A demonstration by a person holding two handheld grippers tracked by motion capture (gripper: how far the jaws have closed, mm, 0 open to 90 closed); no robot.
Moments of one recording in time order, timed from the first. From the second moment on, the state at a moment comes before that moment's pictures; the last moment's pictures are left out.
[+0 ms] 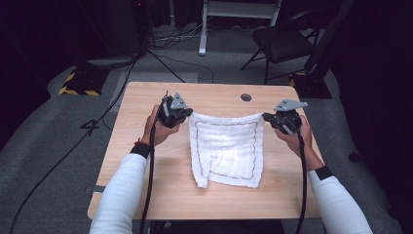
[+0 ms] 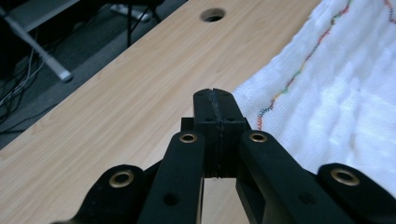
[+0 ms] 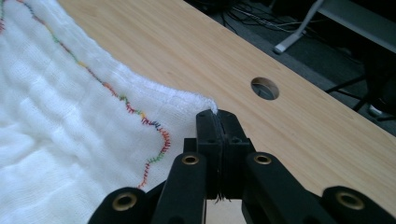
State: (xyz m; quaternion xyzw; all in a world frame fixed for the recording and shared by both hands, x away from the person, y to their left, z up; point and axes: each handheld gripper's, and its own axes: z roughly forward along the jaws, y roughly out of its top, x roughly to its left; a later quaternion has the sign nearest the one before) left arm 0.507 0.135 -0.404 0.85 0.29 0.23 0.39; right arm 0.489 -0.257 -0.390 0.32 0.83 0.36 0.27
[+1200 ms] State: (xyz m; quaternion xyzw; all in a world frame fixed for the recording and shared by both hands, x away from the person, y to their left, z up) left arm 0.440 0.126 -0.485 0.88 0.29 0.13 0.34; right arm 0.436 -0.245 -0.474 0.27 0.89 0.32 0.16
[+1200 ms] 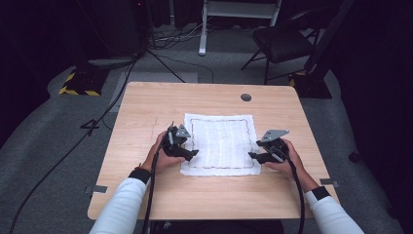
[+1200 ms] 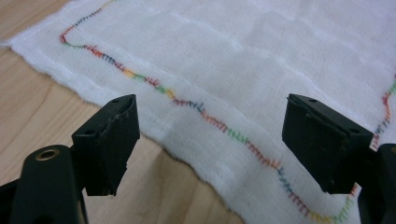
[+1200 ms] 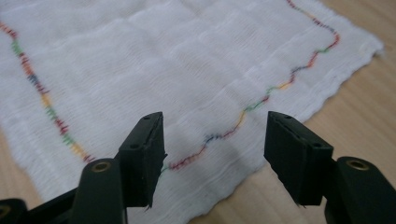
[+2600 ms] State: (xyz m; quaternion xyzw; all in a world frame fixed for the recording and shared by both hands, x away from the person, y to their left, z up) left arm 0.376 0.143 -0.488 0.89 0.29 0.12 0.33; right arm 0.366 -0.273 -0.478 0.28 0.90 0.32 0.14
